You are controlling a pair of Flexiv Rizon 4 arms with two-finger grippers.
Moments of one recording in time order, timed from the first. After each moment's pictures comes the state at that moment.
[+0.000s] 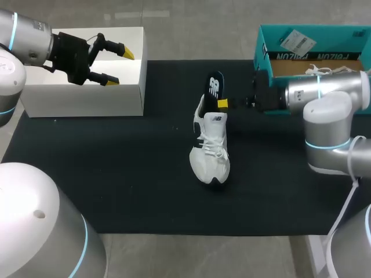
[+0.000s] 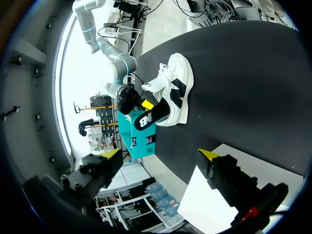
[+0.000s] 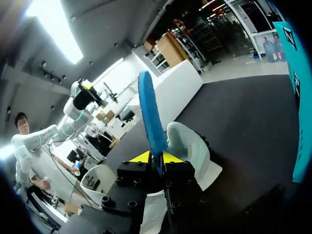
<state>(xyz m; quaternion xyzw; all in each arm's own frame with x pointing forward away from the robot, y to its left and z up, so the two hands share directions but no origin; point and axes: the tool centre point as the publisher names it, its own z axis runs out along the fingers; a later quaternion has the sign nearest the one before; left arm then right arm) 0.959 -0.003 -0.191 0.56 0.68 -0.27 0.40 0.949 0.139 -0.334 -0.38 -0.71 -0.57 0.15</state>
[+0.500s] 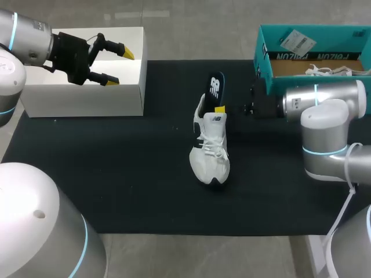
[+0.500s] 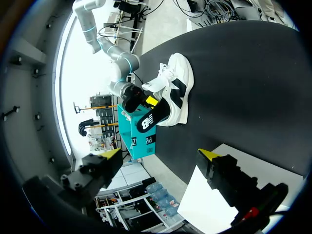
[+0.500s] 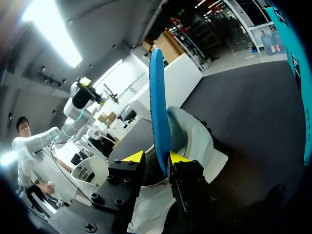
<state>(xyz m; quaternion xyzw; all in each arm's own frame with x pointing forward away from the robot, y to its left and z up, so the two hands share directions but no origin) 0.959 -0.003 -0.191 0.56 0.68 -0.27 0.40 0.938 0.145 -0.351 -0.39 -0.70 -0.57 0.17</state>
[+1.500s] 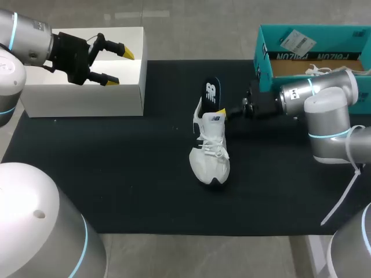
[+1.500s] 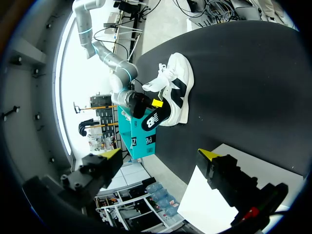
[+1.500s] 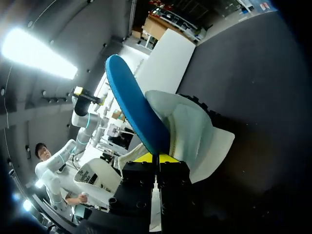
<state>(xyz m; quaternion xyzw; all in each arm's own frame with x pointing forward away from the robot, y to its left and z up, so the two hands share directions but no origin) 0.959 -0.003 -0.191 0.56 0.68 -0.27 0.40 0.932 0.146 -0.368 -0.43 -0.68 -0.50 0.33</state>
